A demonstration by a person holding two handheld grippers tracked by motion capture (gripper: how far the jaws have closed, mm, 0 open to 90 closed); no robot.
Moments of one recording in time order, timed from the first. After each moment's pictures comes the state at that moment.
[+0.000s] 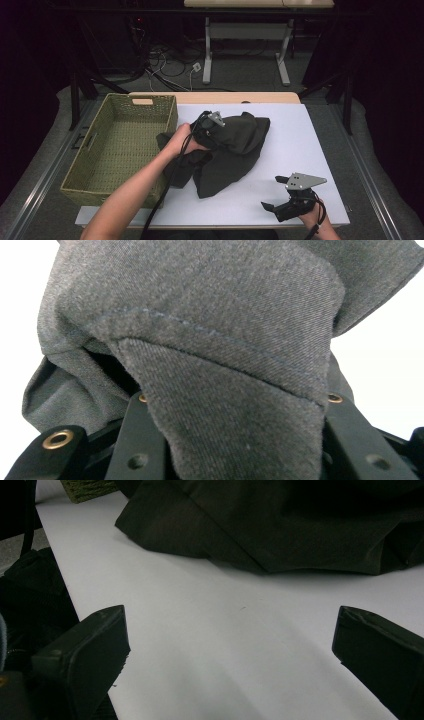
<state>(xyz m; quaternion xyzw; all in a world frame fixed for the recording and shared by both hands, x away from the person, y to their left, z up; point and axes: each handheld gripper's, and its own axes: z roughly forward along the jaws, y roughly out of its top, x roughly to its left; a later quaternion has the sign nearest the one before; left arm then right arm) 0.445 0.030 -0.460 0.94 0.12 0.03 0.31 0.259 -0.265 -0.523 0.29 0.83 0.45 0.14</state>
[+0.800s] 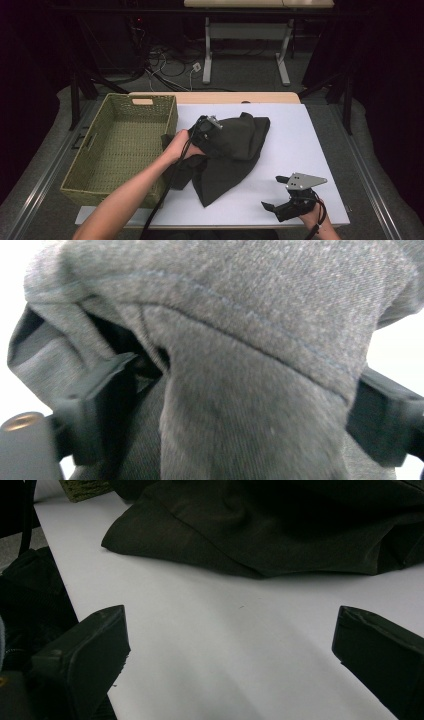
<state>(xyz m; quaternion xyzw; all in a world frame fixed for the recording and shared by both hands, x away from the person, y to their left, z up) 0.443 0.038 -0.473 0.93 0.20 0.02 0.29 0.259 -0.265 -0.523 0.29 0.83 0.45 0.14</state>
